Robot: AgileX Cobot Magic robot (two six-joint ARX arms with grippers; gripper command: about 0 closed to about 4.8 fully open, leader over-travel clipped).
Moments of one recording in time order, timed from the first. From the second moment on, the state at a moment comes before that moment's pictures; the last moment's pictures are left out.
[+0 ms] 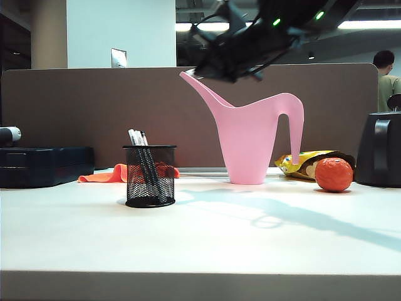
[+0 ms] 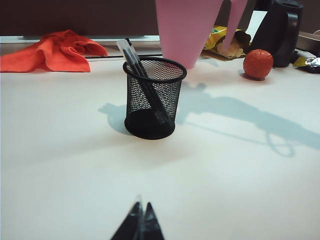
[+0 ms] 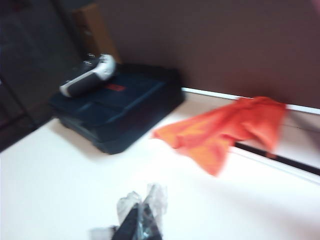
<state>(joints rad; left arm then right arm) -0.07 0.01 0.01 -0.12 0.44 -0.02 0.46 1.84 1.36 0.40 -0.33 0.25</state>
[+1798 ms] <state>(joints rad) -0.07 0.01 0.01 -0.12 0.20 -0.02 -0.01 0.42 0.45 -0.13 -0.13 0.10</state>
